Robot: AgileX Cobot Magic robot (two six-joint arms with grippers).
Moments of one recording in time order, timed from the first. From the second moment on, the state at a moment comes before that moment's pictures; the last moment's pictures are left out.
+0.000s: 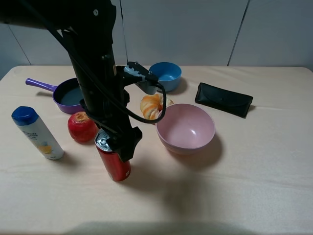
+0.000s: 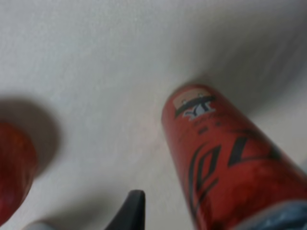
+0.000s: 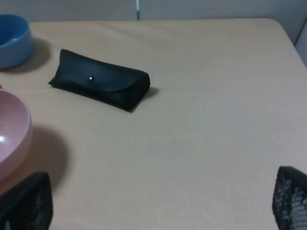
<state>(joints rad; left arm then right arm) -0.79 1.77 -1.22 -0.06 1.04 0.21 -0.01 -0.01 -0.50 0.02 1.03 0.01</state>
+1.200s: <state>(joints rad) -0.83 1.82 -1.09 0.00 0.85 0.22 -0.01 -0.01 -0.50 0.02 1.03 0.01</state>
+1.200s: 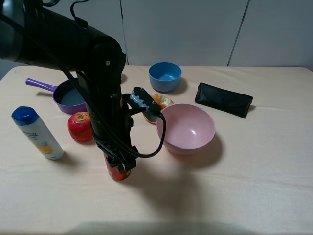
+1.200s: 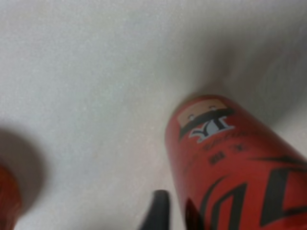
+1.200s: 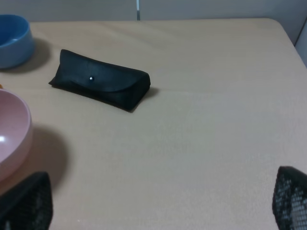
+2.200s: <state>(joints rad) -0.83 1.83 -1.17 -0.01 0.98 0.22 -0.01 -0.01 -0.50 0.02 1.03 0.01</state>
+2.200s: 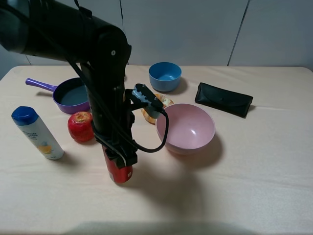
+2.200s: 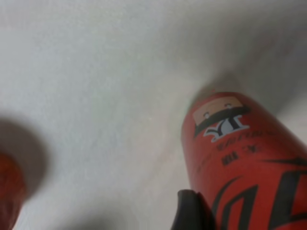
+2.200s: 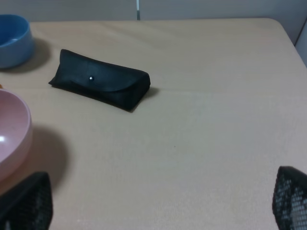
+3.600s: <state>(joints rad) -0.84 1.87 -1.71 -0.03 1.18 0.16 -0.01 -0.01 -0.50 0.02 1.03 0.01</state>
